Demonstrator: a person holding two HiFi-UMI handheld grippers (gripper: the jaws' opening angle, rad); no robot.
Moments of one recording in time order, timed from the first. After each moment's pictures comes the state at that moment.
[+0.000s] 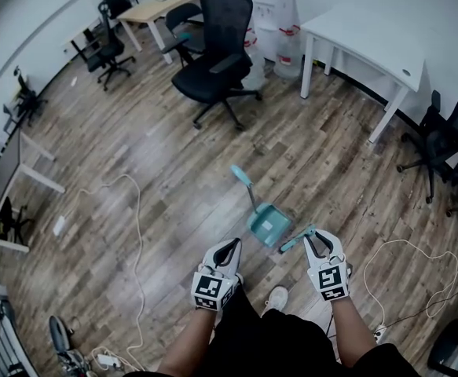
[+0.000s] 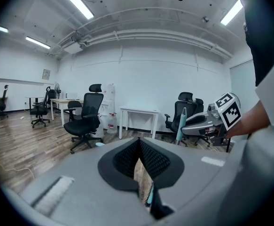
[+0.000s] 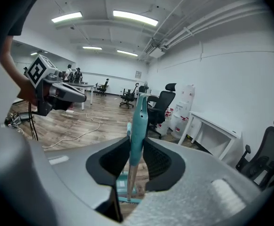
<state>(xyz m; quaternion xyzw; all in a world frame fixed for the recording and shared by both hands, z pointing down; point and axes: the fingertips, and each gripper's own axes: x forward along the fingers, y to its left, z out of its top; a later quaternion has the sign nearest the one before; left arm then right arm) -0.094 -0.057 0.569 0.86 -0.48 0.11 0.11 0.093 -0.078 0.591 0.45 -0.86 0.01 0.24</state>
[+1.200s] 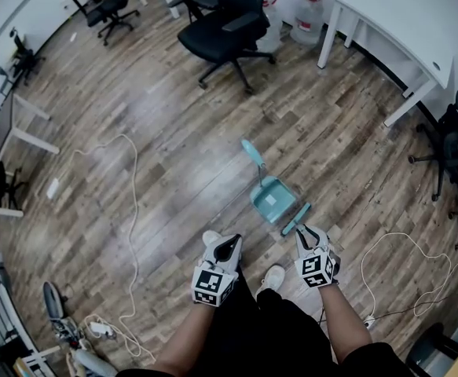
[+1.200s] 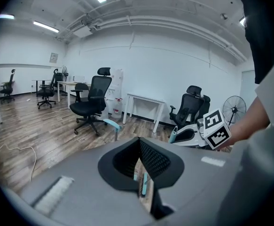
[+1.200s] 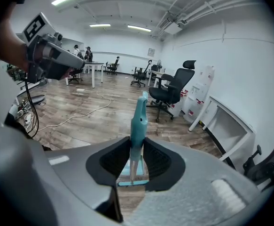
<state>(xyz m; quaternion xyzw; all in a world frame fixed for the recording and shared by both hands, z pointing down) -0.116 -0.055 0.639 0.83 -0.50 0.14 0.19 0.059 -0.091 0.736 0.38 -0.84 0.04 0.38</state>
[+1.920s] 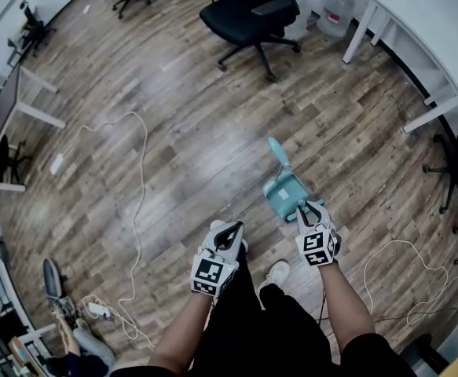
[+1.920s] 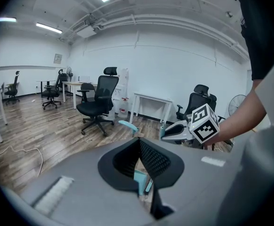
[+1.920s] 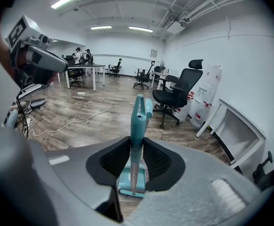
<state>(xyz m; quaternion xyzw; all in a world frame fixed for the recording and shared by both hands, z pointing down) -0.175 -0.093 0.649 0.82 -0.52 0.15 0.19 -0.016 -0.177 0.742 0.36 -0.86 0.05 0.37</state>
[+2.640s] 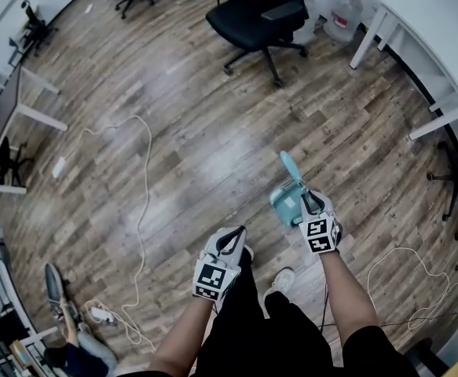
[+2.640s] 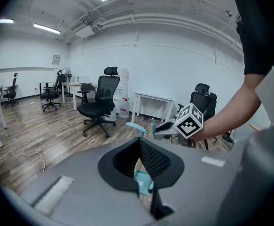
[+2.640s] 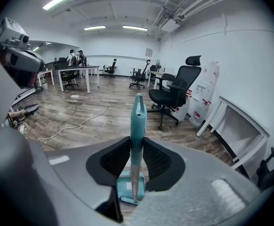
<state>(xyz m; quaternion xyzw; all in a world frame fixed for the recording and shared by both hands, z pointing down) -0.208 -0.118 0.649 0.82 -0.52 0.16 0.18 -0.053 -0.249 0.758 0.38 -0.85 0.07 0.36</state>
